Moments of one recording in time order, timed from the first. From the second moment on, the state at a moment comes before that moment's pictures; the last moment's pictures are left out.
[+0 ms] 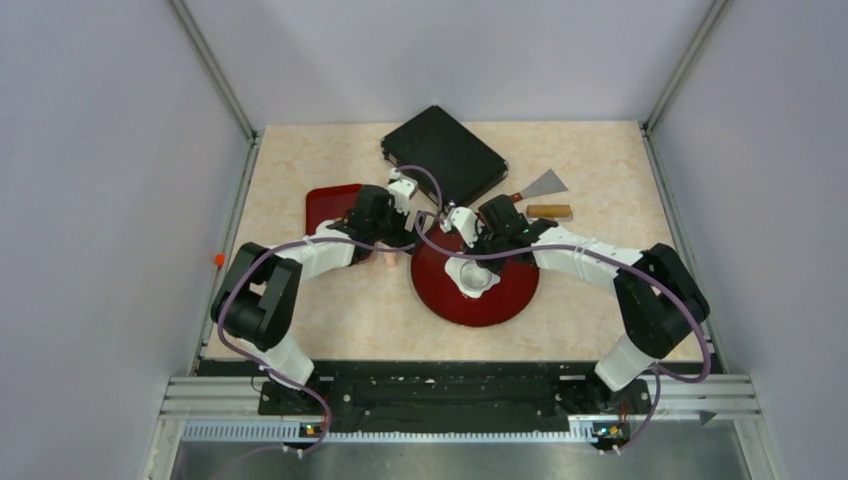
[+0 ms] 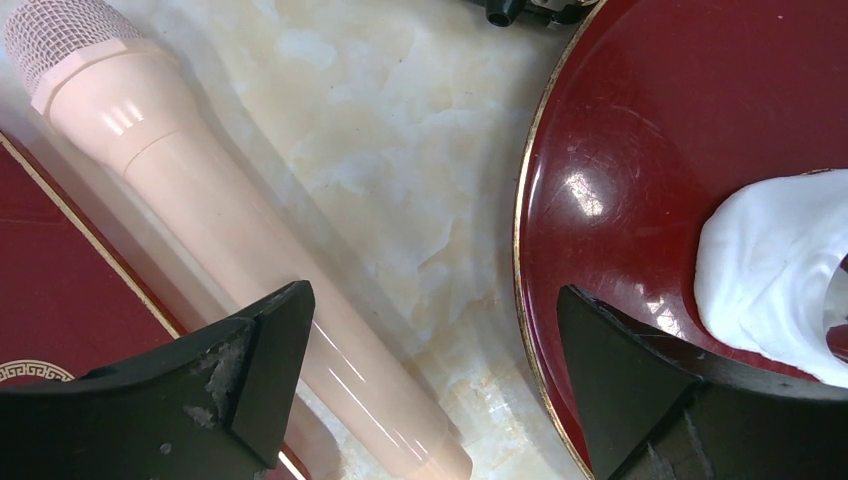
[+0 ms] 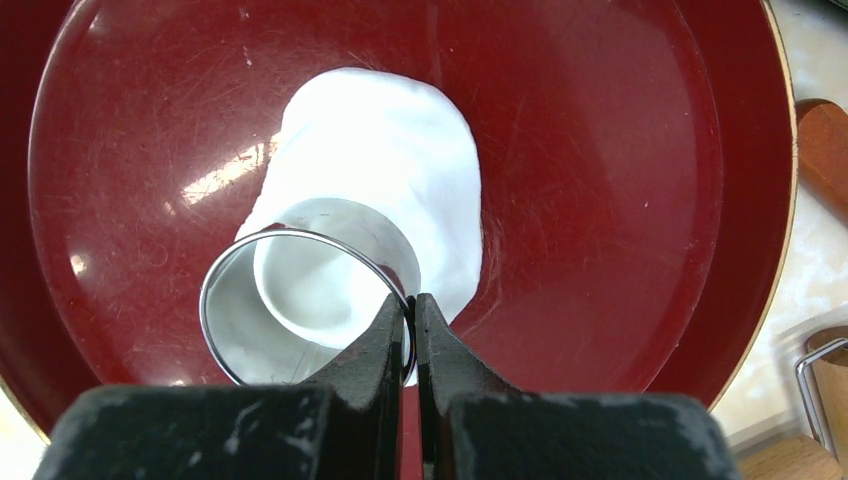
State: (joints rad) left arm -0.44 1.66 0.90 0.11 0.13 0.03; right arm 0.65 1.61 0.99 -0.35 -0.16 -0.43
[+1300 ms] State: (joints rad) left arm -0.44 1.66 0.87 0.16 0.11 0.02; right arm 0.65 1.68 1.00 -0.32 -0.13 -0.44
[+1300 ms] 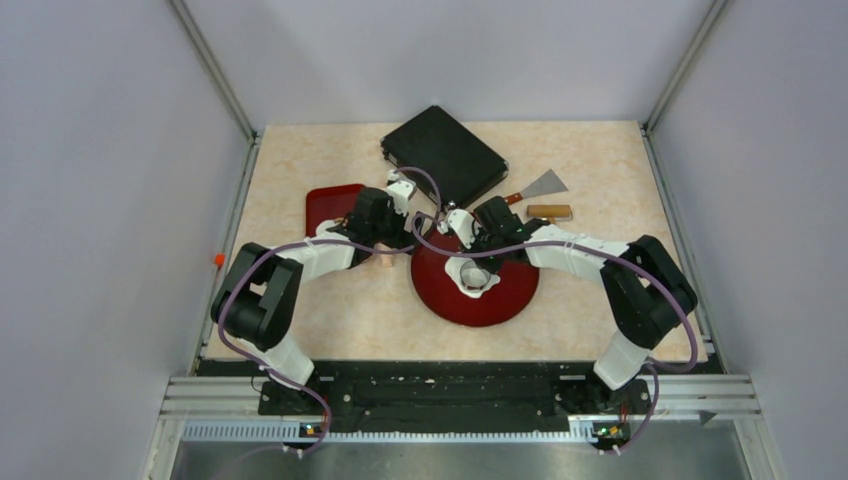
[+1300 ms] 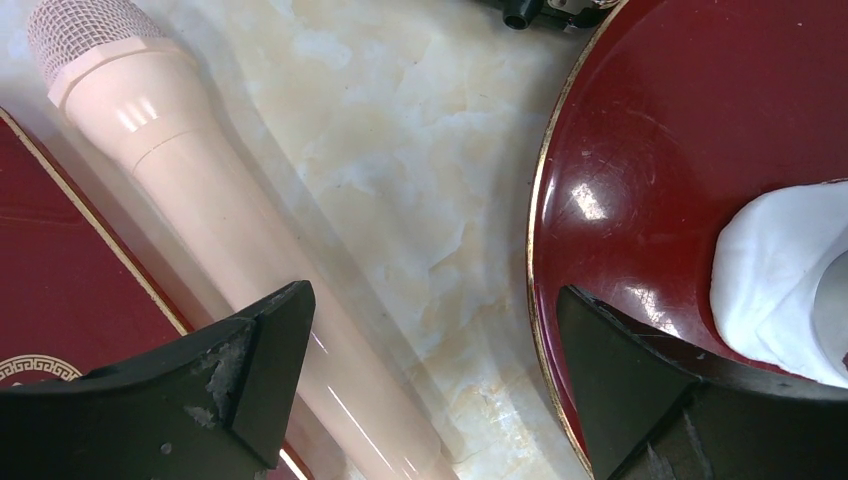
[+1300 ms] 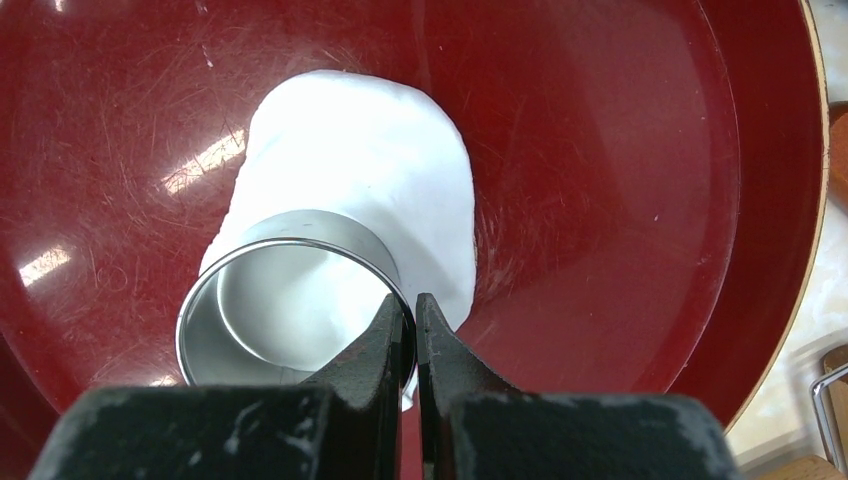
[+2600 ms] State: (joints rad) left arm -0.44 1.66 0.87 0.17 0.10 0.02; right arm 0.63 1.54 1.05 -0.46 -0.32 -0.40
